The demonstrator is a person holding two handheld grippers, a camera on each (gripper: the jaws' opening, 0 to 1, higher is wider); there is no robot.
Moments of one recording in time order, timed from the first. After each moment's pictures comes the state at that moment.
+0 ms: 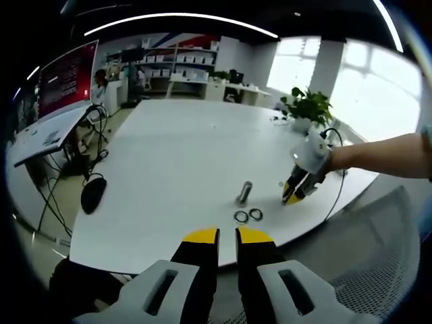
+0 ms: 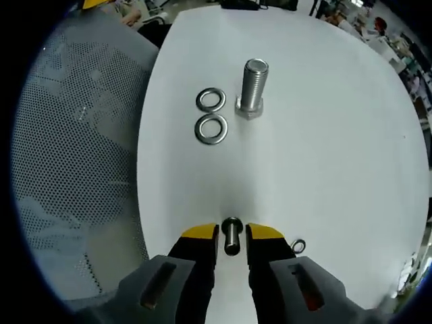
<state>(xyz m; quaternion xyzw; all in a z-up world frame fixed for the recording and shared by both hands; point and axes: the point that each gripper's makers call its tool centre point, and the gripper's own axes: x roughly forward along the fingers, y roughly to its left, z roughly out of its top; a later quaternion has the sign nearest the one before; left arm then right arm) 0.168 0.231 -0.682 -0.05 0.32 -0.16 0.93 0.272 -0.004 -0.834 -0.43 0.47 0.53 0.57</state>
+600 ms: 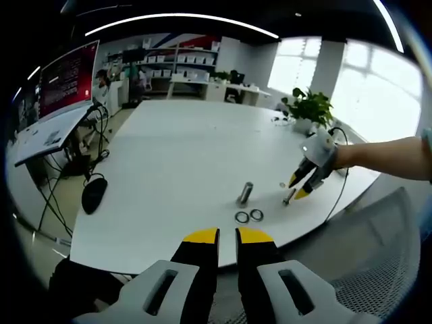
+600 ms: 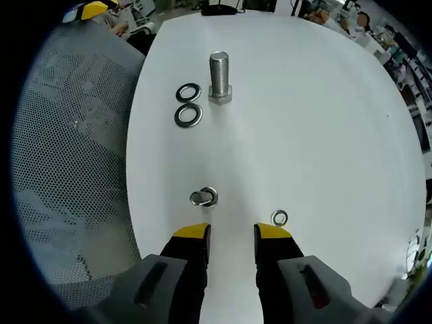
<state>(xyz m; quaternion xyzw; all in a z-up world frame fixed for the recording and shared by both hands) 0.169 0.232 -0.682 -0.05 0.32 -0.16 0.93 0.298 -0.049 -0.825 -0.40 0.47 0.49 0.61</state>
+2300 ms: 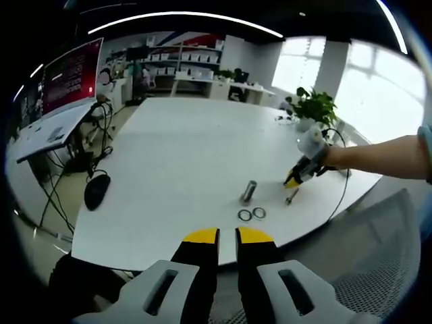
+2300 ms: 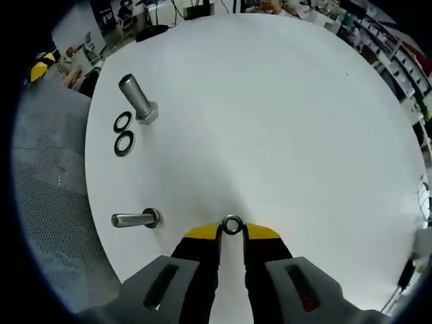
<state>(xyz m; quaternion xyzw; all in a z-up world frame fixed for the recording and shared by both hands) 0.167 0.236 -0.684 -0.06 0.33 -0.15 0.93 0.342 -0.045 -0.842 -0.31 0.49 0.41 0.70</state>
